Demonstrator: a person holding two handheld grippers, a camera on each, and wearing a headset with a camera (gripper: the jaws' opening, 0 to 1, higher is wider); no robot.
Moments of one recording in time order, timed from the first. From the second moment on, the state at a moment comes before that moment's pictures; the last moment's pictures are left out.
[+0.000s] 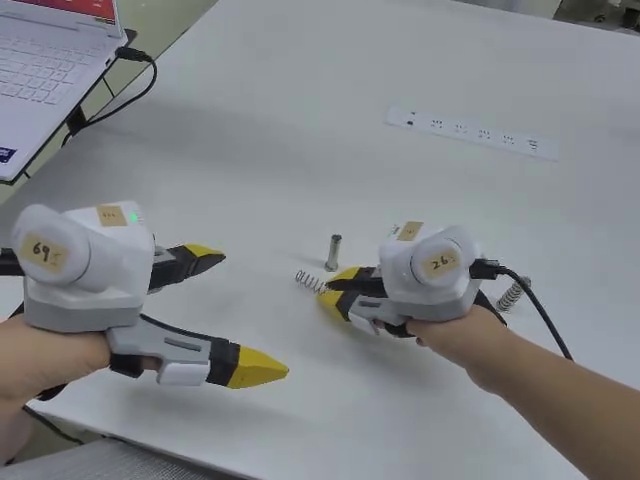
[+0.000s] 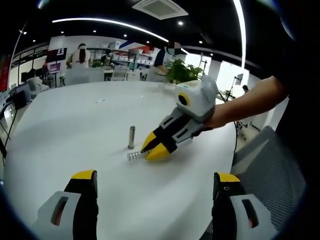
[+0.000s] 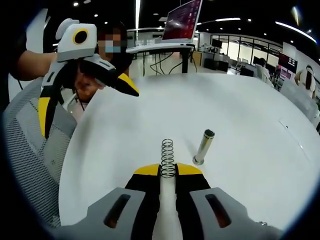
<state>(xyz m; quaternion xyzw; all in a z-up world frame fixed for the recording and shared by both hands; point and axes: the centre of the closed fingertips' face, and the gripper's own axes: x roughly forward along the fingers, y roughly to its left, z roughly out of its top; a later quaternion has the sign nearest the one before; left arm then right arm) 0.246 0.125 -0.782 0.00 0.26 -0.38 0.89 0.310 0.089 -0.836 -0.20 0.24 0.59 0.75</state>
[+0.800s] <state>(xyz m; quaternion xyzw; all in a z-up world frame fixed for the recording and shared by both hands) 0.258 0.072 -0.759 0.03 0.23 -0.45 0.86 0.276 0.021 -0.776 -0.22 0.20 0.62 0.73</state>
